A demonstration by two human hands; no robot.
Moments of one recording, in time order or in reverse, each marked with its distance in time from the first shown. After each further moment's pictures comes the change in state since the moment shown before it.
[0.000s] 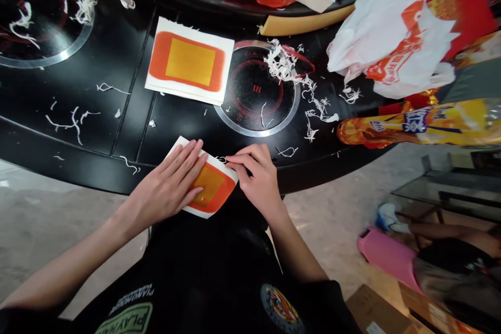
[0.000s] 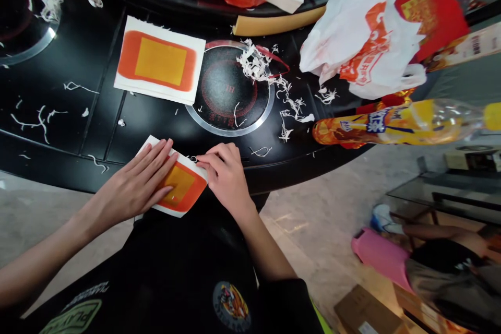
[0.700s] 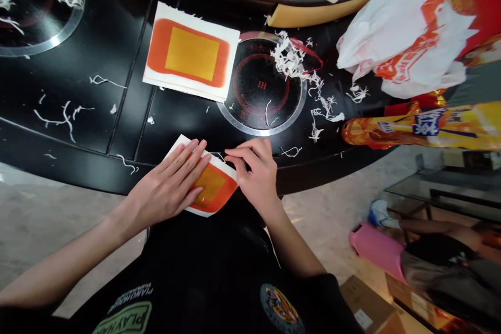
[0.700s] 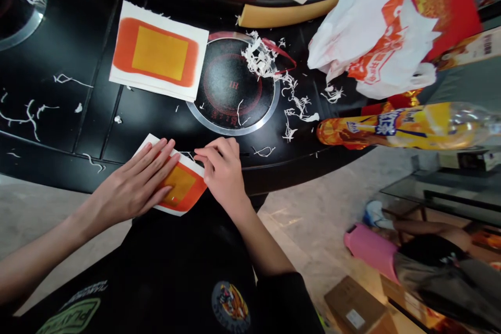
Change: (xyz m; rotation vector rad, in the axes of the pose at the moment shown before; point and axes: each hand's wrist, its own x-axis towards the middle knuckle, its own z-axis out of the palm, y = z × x) left_hand 0.000 -0.003 -0.001 -0.051 0.001 0.009; right_hand 0.009 -0.003 0.011 -0.029 0.057 0.024
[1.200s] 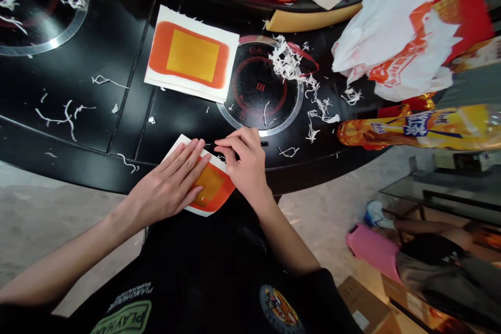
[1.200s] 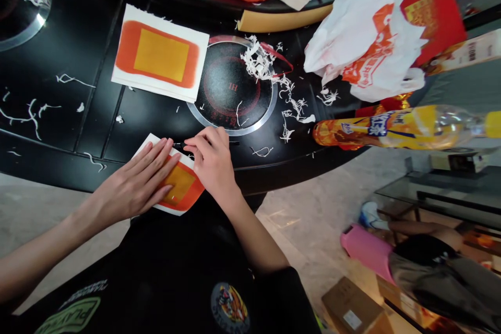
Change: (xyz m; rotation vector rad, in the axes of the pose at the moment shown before) left_hand 0.000 -0.001 0.003 0.021 0.030 0.018; right_hand 0.021 -0.005 0.016 -0.008 -0.046 -0.010
